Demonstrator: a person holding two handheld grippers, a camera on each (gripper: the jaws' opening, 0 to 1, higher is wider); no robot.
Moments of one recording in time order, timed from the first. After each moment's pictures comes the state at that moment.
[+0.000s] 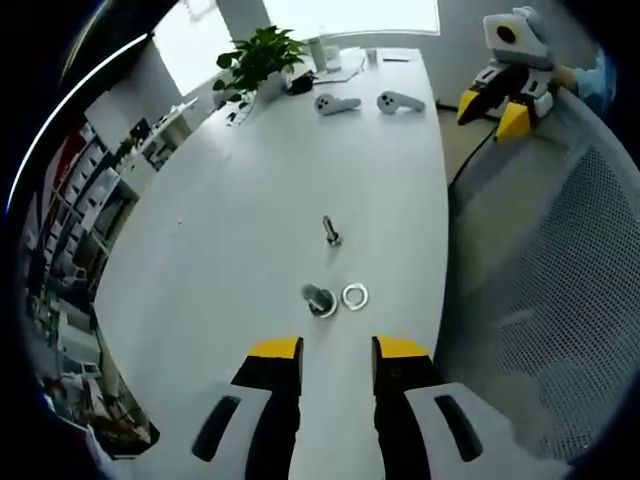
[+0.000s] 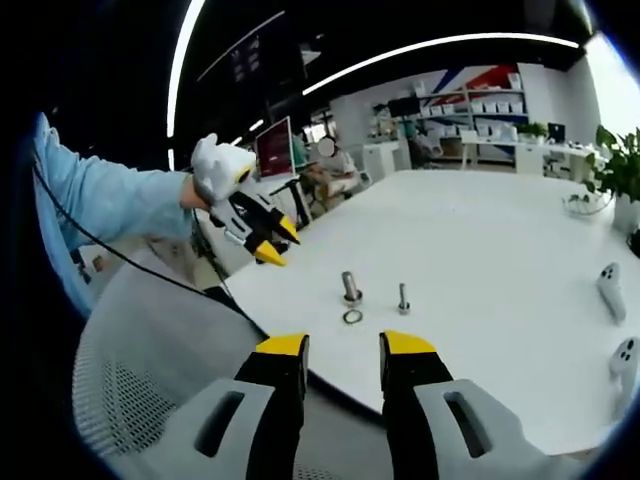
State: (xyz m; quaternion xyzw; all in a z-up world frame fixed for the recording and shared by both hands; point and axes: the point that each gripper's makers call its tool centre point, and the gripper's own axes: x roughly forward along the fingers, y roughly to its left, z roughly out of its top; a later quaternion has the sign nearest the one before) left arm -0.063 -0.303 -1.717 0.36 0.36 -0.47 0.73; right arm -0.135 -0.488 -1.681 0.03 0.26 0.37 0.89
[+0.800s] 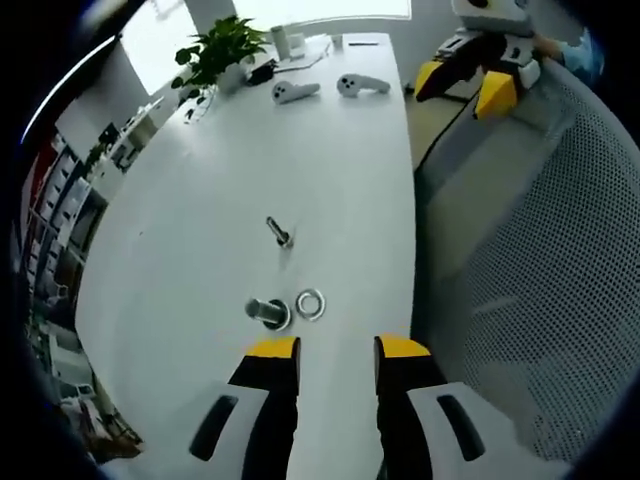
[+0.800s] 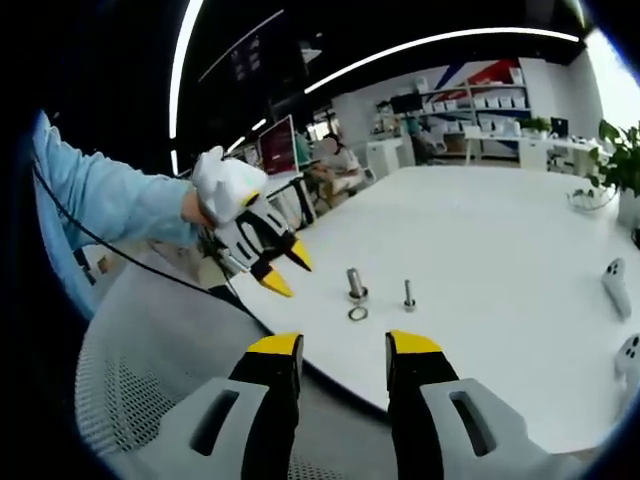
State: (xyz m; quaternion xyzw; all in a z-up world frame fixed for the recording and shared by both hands) left arm -0.081 -0.338 -1.752 0.38 0.38 -0.51 0.68; right arm -0.139 -0.485 -1.683 0.03 0.26 0.39 0.88
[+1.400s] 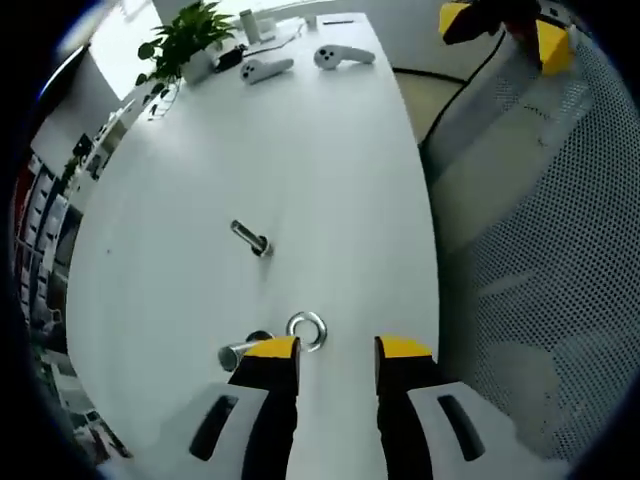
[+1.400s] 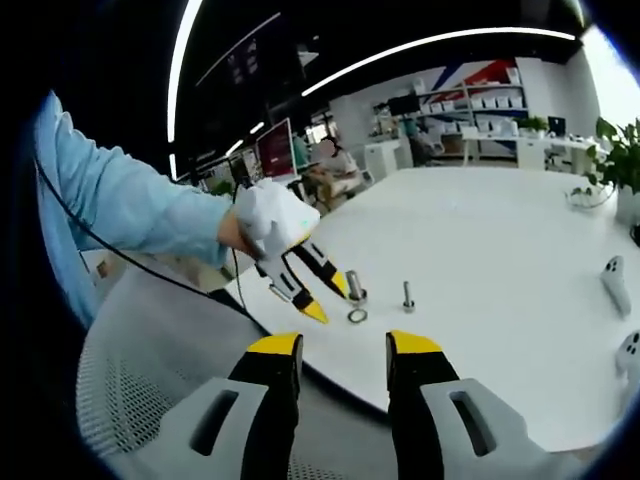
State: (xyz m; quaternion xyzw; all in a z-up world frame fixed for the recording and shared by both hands) left arm -0.058 -0.367 -1.815 0.42 0.39 -0.53 0.62; right arm -0.138 -0.486 -1.682 0.04 0.26 0.38 0.89
